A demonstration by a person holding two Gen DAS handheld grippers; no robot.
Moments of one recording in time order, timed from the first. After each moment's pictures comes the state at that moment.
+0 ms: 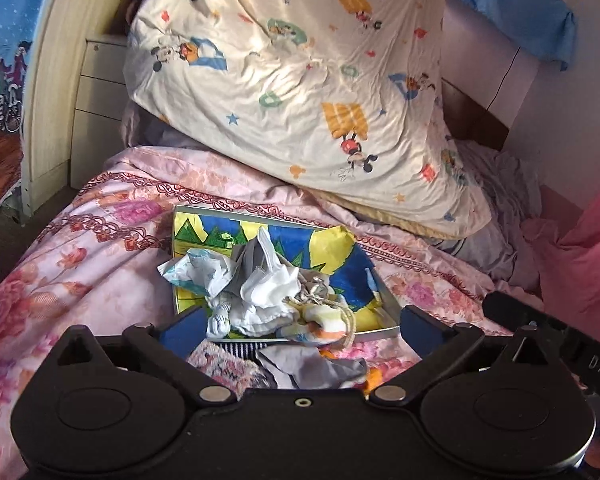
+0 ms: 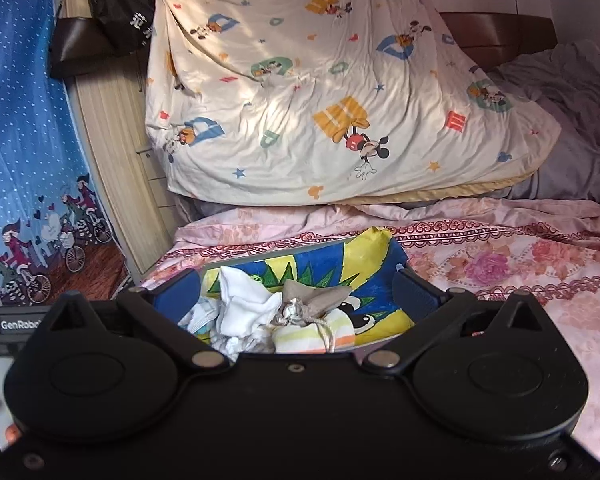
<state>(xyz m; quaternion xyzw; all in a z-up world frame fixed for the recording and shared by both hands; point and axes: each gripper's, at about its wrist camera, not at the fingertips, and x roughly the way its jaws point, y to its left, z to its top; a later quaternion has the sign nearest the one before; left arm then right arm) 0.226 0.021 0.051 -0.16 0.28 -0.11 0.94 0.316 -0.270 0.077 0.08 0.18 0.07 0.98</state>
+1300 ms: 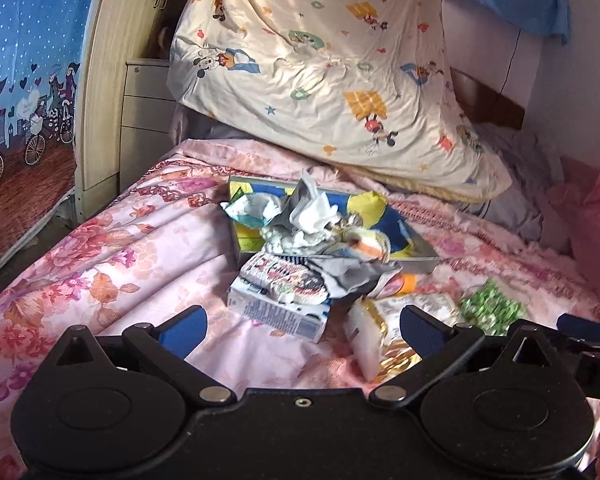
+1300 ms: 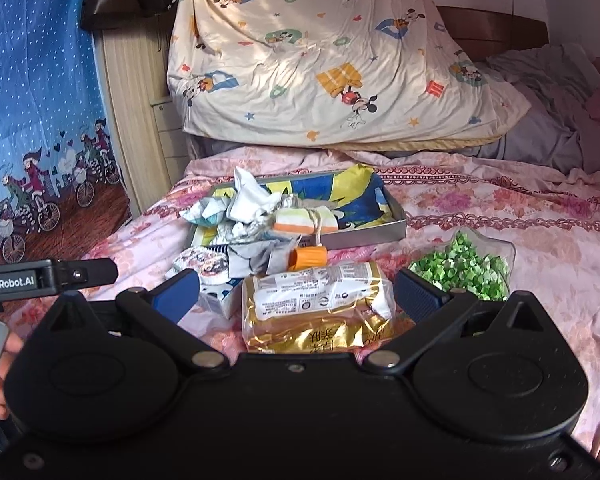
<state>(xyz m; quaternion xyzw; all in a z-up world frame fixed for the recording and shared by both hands) 0.104 0.015 -0.009 -0.10 0.26 -0.05 0.96 0.115 -0.266 0.013 0.03 0.22 0.06 0.97</state>
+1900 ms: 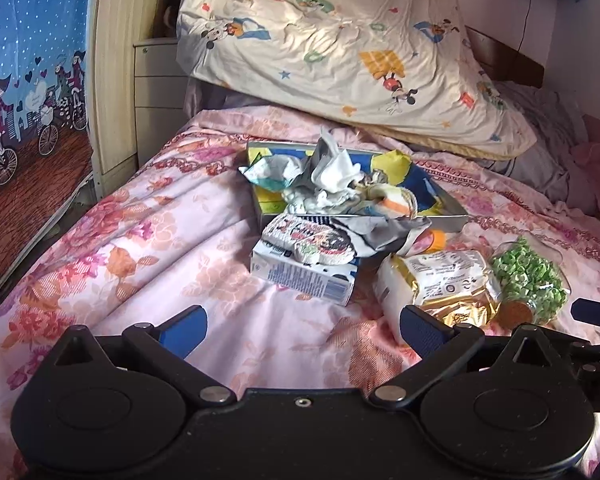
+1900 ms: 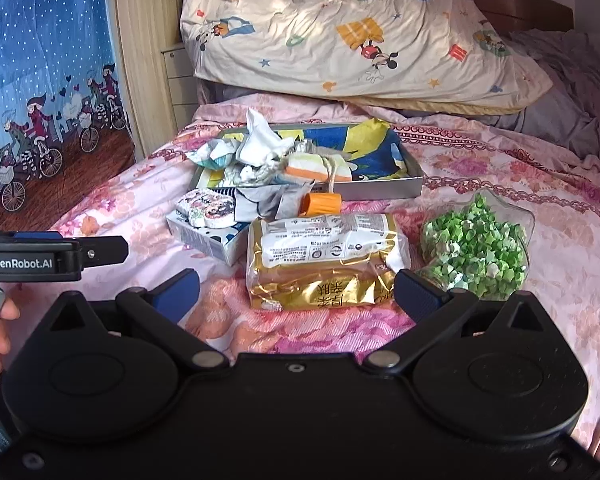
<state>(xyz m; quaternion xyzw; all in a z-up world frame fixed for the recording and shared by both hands) 0.111 0.009 -0.024 -0.06 0.31 -0.02 0.95 0.152 -0.244 -0.015 -0.01 0.28 0.08 0.96</state>
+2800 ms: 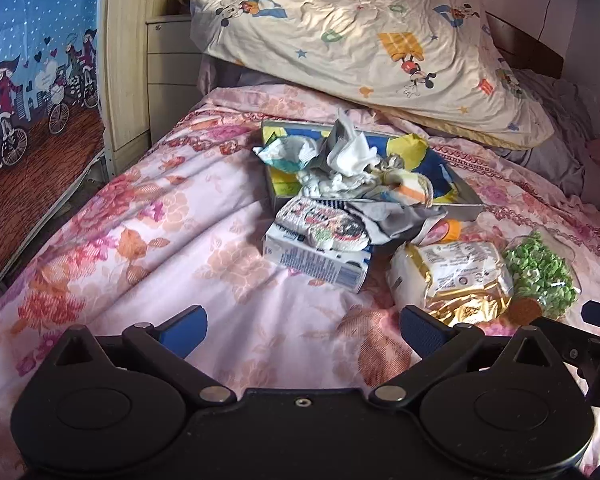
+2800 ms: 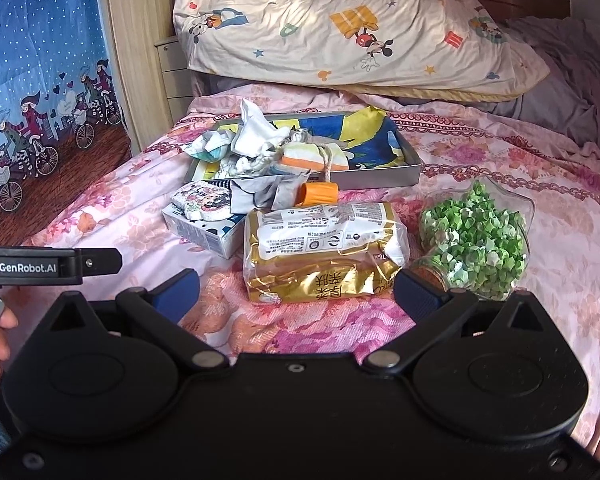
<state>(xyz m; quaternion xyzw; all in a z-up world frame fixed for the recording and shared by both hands) 0.120 0.011 -0.016 -0.07 0.34 0.00 0.94 0.158 -0.250 -0.019 0.01 0.30 0.08 0.95</state>
